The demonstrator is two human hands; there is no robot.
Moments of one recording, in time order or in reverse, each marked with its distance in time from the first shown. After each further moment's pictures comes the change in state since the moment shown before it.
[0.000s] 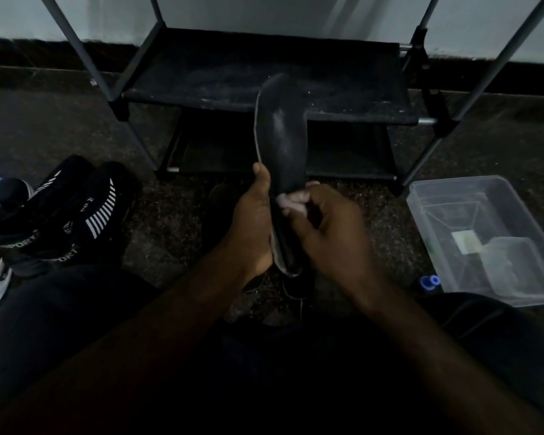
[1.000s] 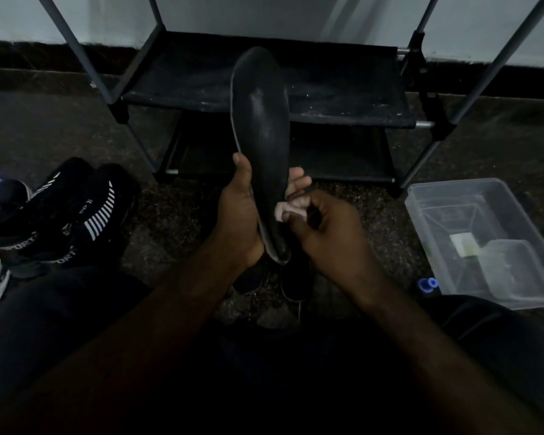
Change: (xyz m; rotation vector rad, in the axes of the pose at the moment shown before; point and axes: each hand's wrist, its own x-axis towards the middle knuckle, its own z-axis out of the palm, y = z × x) left_hand 0.003 0.014 -0.004 0.011 0.033 0.106; right_hand 0.001 0.007 0.000 0.112 -0.042 0.129
